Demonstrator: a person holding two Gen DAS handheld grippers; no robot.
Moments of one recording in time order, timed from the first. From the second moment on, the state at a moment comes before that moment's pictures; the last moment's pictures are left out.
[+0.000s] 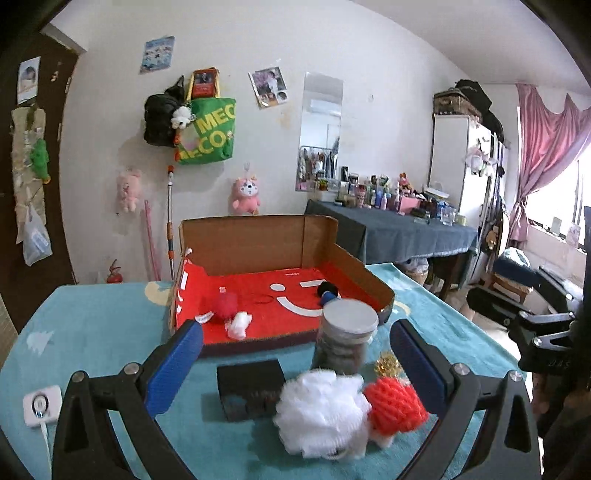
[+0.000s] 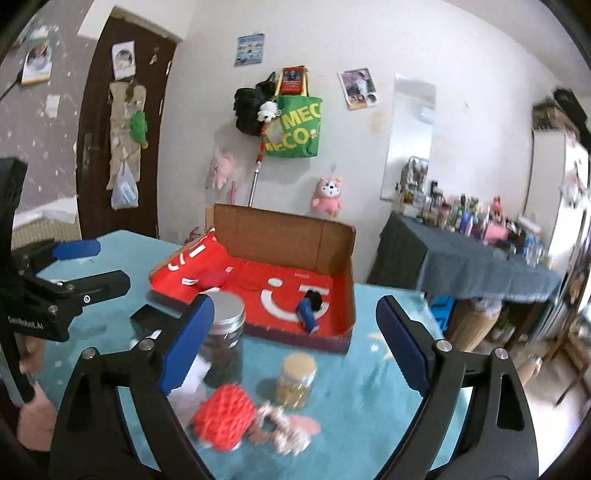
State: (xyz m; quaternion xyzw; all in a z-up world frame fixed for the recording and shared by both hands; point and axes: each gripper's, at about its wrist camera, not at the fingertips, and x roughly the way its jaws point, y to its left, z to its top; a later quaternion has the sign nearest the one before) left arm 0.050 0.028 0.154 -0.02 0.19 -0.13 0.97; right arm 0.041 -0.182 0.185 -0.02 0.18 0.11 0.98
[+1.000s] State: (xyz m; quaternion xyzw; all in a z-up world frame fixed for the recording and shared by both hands) left arm 0.067 0.014 0.055 -0.03 0.31 -0.15 0.94; right arm 0.039 -0.172 0.067 0.06 0.30 0.20 0.93
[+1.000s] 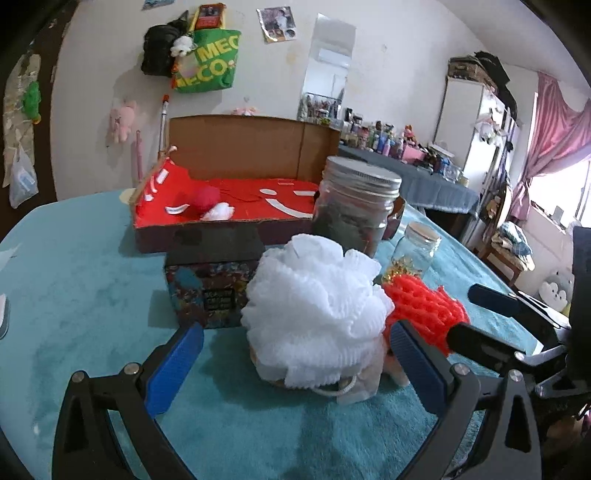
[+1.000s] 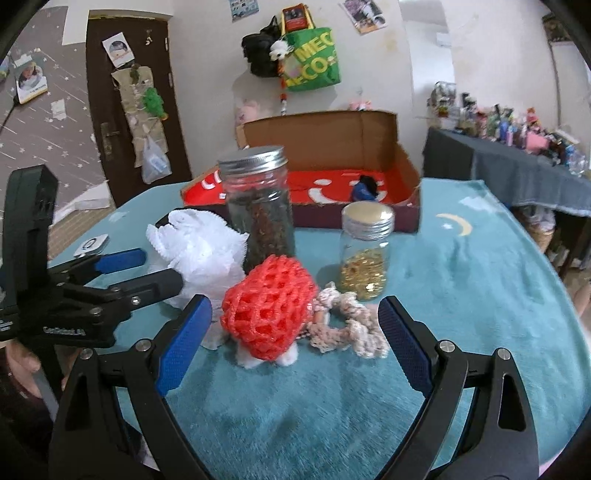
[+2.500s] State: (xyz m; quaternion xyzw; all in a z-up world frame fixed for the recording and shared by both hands) left arm 0.043 0.035 0.076 -0.06 0.29 -0.20 0.93; right arm 0.025 -0.178 0.076 0.09 0.27 0.25 0.93
